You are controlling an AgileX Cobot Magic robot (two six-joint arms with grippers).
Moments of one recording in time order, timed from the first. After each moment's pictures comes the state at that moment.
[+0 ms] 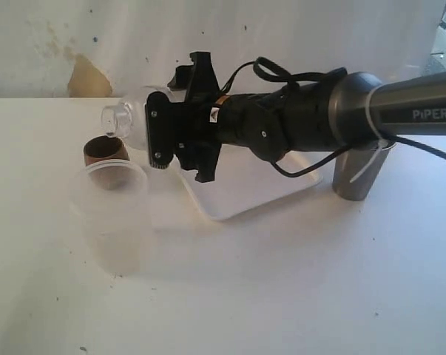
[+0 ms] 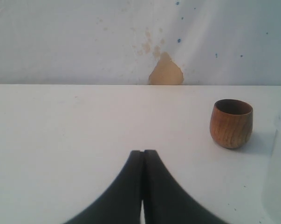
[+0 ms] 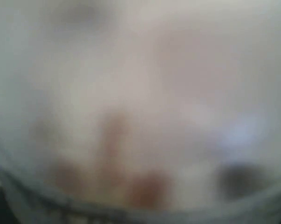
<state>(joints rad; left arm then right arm) 0.05 0.00 0.00 0.01 0.22 0.00 0.54 1.92 -1.29 0.00 -0.12 -1.27</state>
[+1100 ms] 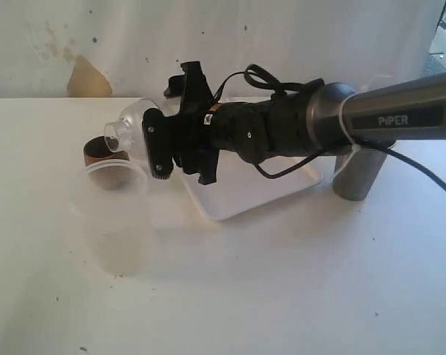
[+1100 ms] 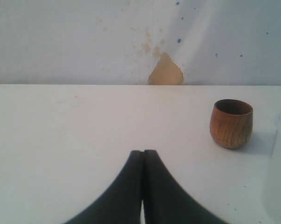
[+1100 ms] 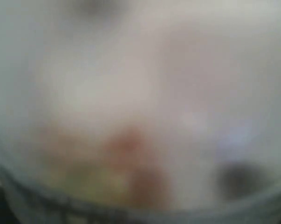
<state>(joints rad) 0.05 0.00 0.00 0.01 0.22 0.00 0.54 2.00 -1.34 0.17 -0.13 -1.56</state>
